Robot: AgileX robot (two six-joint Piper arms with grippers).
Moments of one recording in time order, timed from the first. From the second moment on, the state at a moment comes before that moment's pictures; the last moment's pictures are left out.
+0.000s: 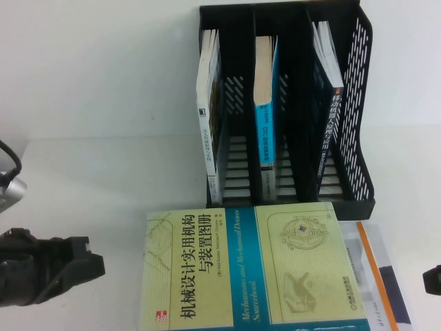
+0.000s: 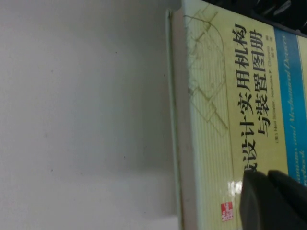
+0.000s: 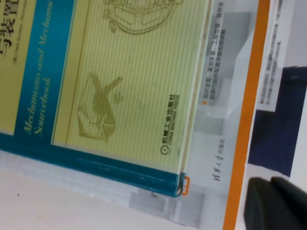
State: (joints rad) right arm 0.17 1.08 -0.68 0.52 0.85 -0.25; left arm -0.01 1.02 -0.64 -0.83 0.80 0.26
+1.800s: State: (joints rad) right arm 0.17 1.57 -0.73 0.95 0.75 -0.67; left arm 0.15 1.80 -0.65 -1.42 1.18 0.98
